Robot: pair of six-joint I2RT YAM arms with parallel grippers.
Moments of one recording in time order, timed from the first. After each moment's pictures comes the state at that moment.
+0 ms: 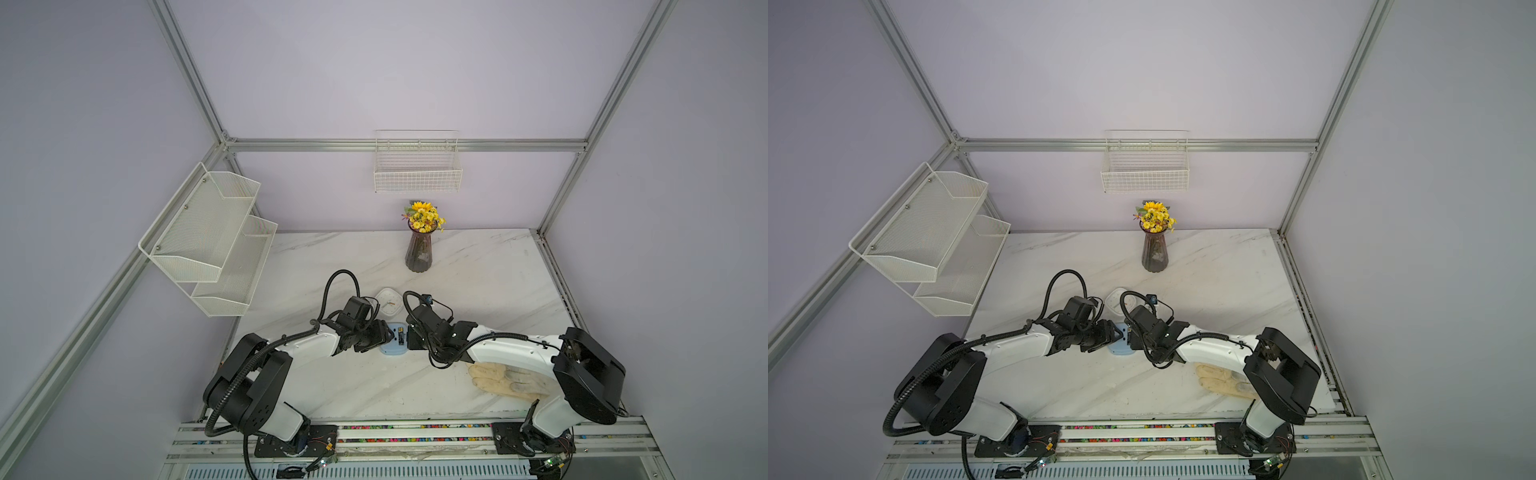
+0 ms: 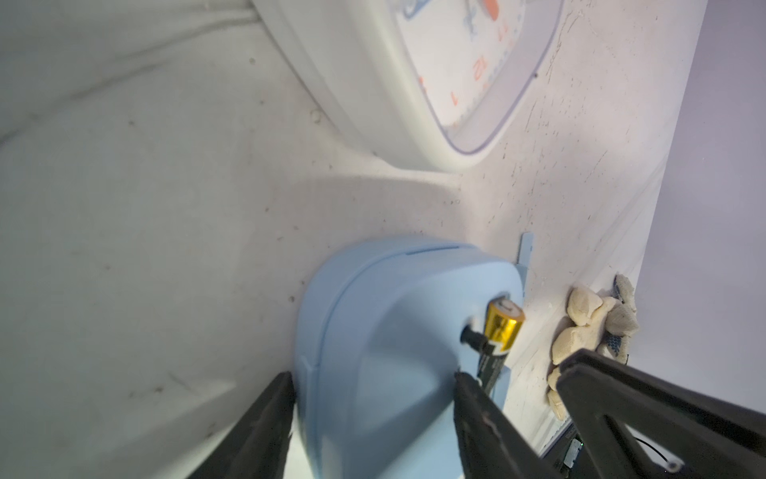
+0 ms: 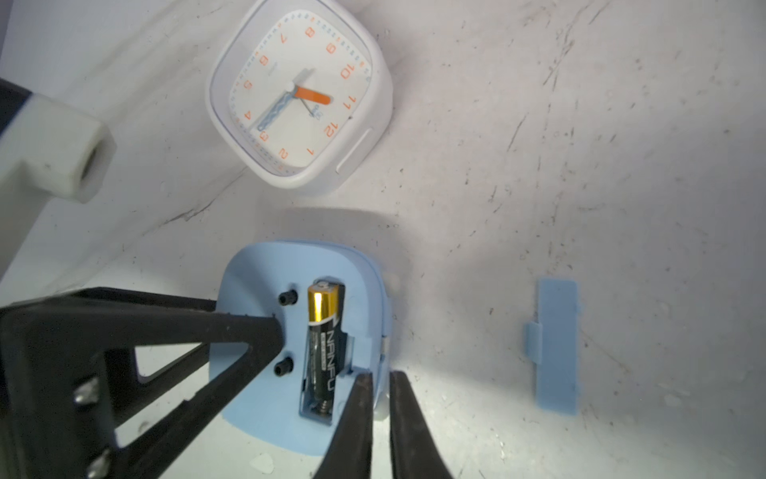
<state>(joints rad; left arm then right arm) -0.53 1.52 0.70 -0.13 0.32 -0.82 0.92 1.59 0.92 -0.26 0.24 0.84</state>
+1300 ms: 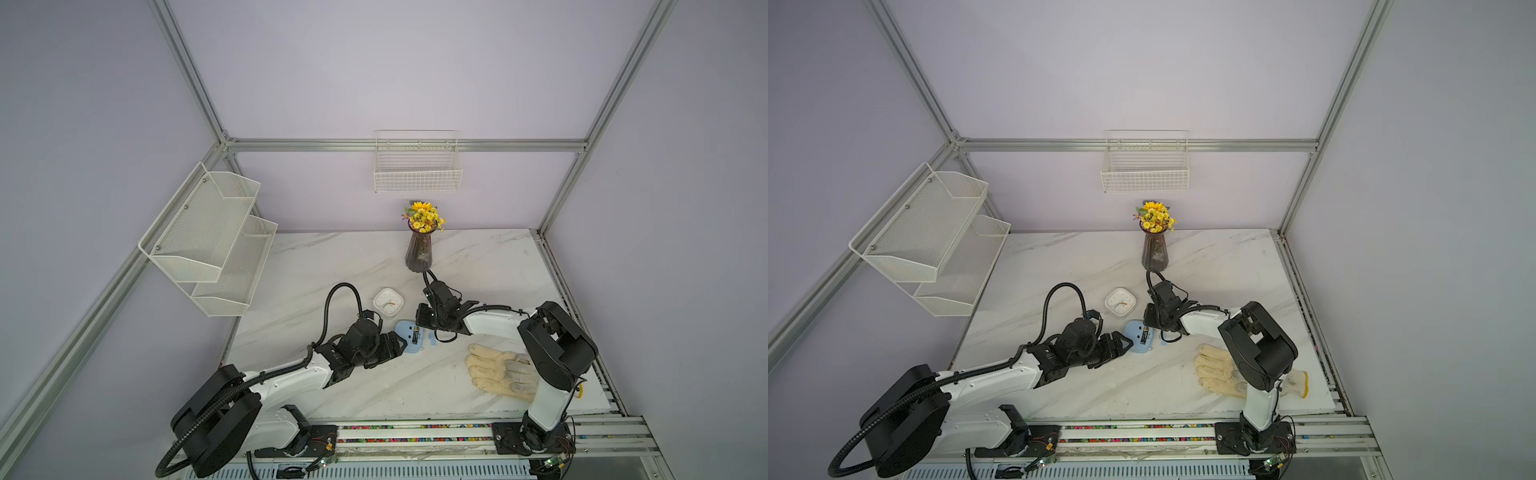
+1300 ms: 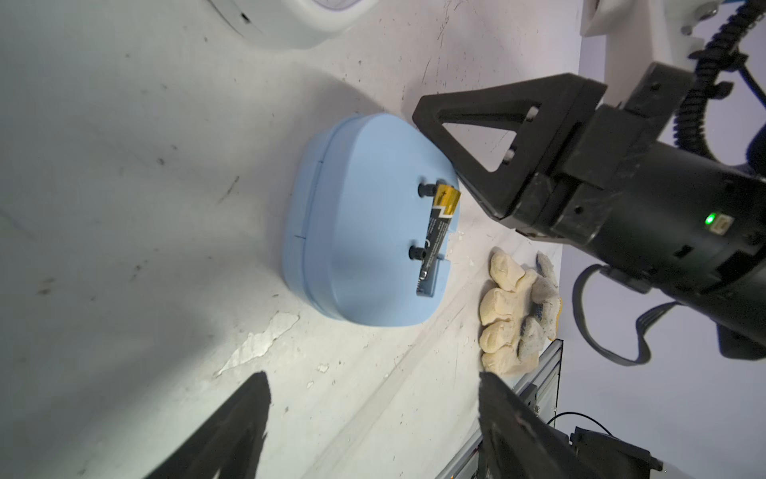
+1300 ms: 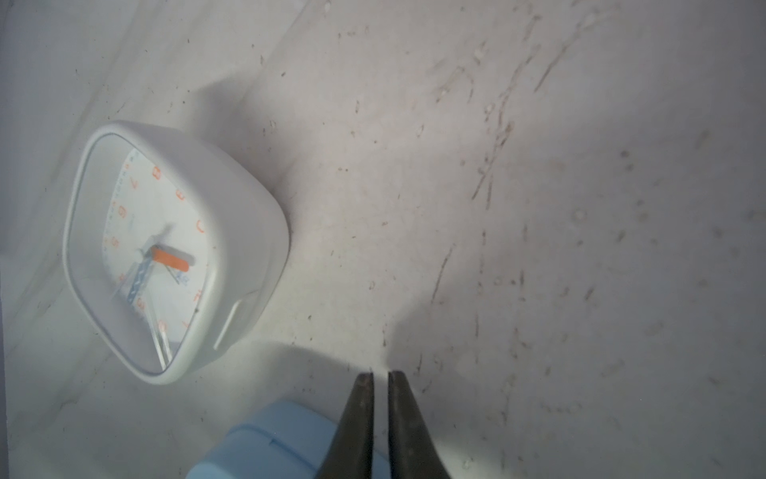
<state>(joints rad) -0.75 1.29 0.50 0.07 0.16 -1.09 0.64 1.80 0.96 -0.08 -0.05 0.80</state>
